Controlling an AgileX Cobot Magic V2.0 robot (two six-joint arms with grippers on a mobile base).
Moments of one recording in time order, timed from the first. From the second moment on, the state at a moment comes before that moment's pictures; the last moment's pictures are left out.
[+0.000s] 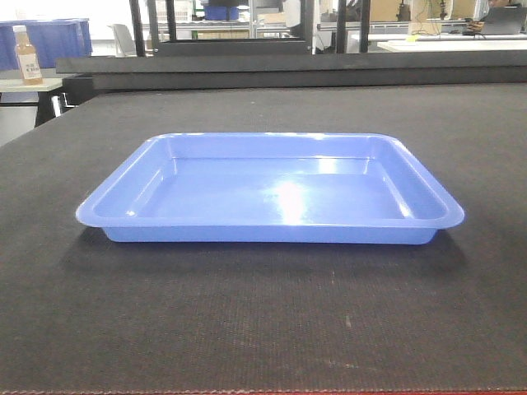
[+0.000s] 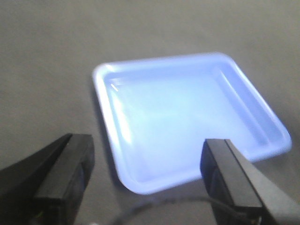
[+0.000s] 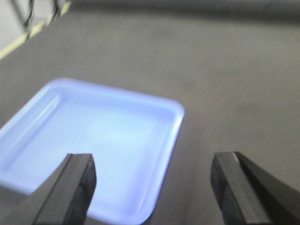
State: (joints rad) left arm -0.26 0.92 -0.95 -0.41 0.68 0.28; right arm 0.28 0.81 -0.88 0.11 0.57 0.01
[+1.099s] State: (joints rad) left arm -0.38 1.92 -1.66 -0.07 1.08 -0.13; right arm 0.32 1.75 -1.44 -0.08 0.91 0.33
